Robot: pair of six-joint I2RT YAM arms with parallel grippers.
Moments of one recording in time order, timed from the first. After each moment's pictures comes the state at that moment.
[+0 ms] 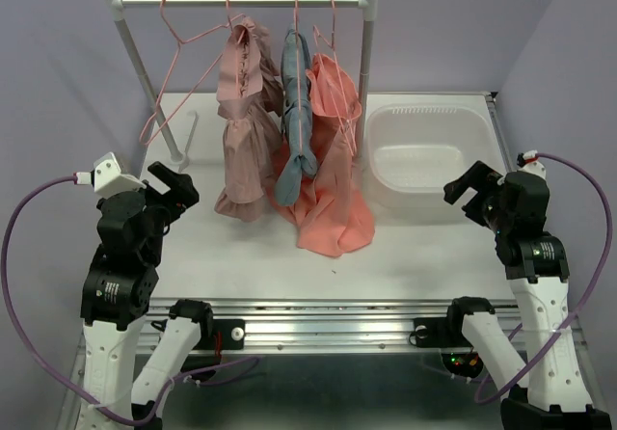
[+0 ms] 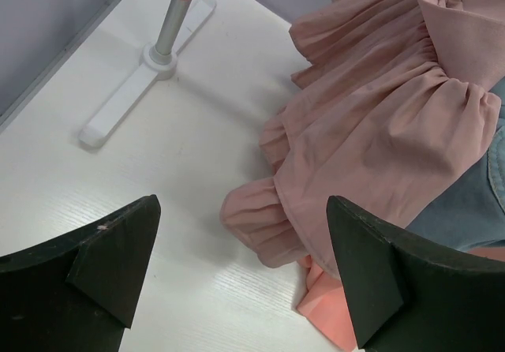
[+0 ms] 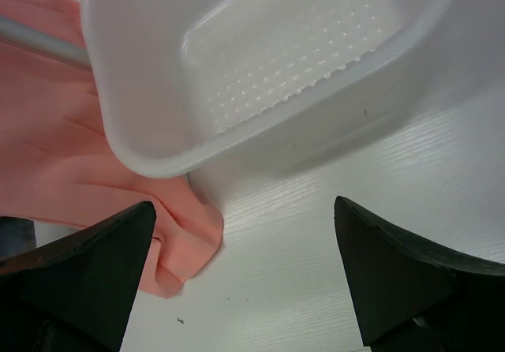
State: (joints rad) left arm -0.15 0.59 1.10 -0.81 -0.33 -0.56; right arm 0.00 0.68 0.94 -0.75 0.07 0.56
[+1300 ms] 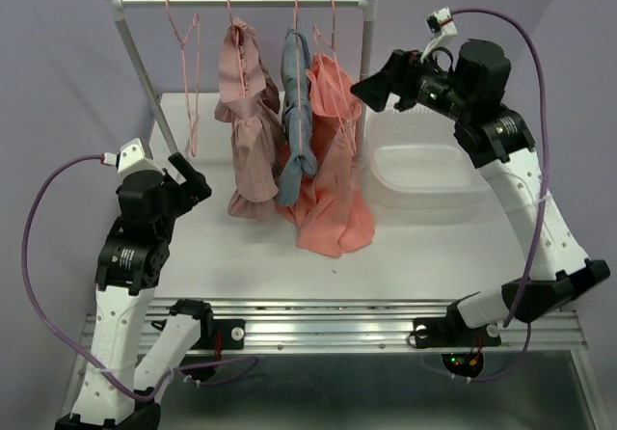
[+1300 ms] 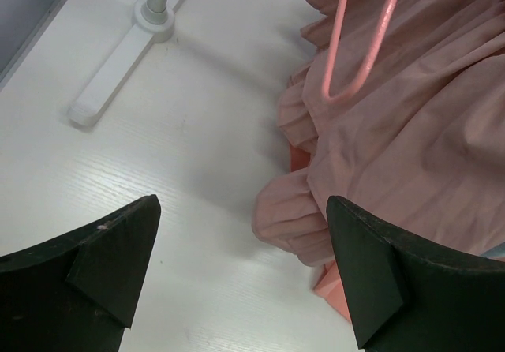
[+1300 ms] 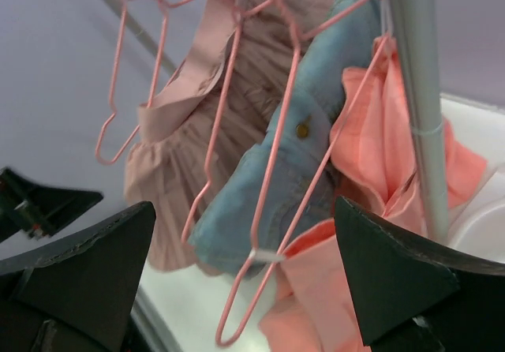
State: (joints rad) left arm -0.15 0.72 1.07 -0.79 -0.28 -0.53; right arm 0.35 1.38 1.75 -0.44 -0.43 0.41
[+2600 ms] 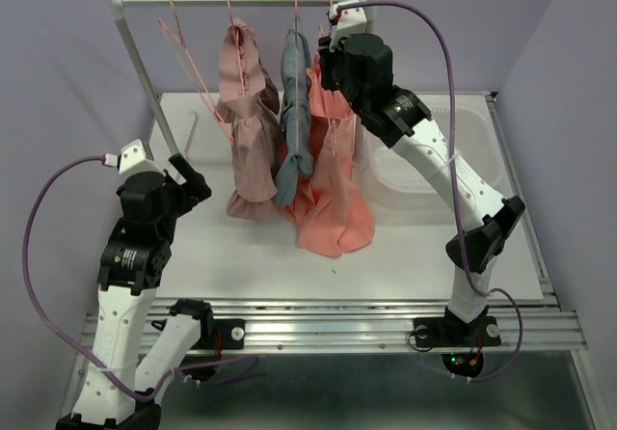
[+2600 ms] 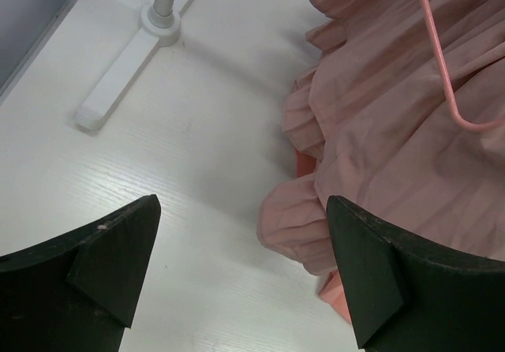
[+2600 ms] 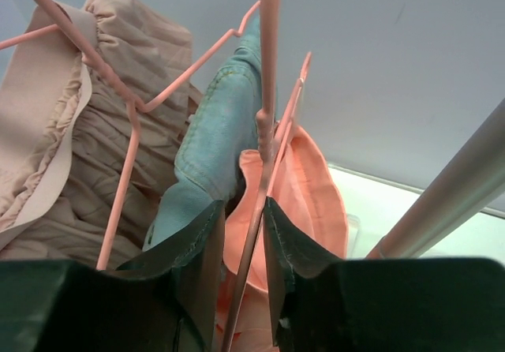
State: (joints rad) left arm -0.15 0.71 1.04 -0.76 -0.29 -0.52; right arm 0.70 1.86 2.18 -0.39 0.39 0.03
